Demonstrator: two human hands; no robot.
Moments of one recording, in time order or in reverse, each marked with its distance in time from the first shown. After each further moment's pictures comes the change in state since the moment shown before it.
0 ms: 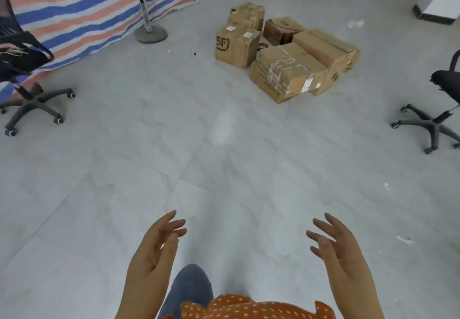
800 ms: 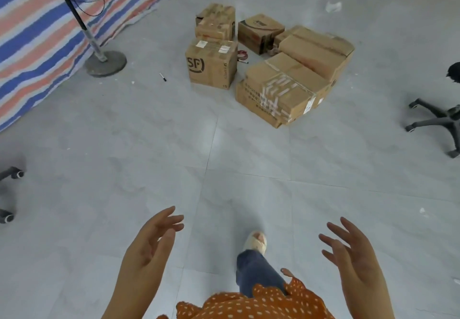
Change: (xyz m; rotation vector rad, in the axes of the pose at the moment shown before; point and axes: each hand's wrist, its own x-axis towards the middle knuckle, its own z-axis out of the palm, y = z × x) left_hand 0.526 0.113 0.066 0.119 -0.261 0.055; right_hand 0.418 -0.098 0.194 0.041 0.212 0.109
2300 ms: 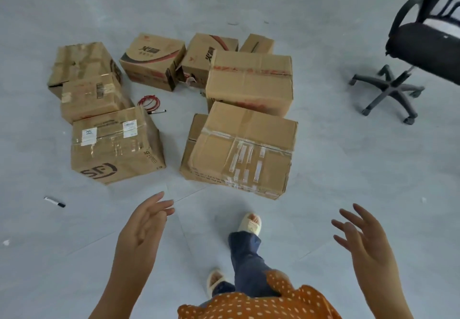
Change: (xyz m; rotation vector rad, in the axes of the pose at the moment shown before) left_hand 0.859 0.175 0.218 0.113 -0.531 0.079; right_hand 0.662 -0.159 0.207 0.091 0.565 0.309
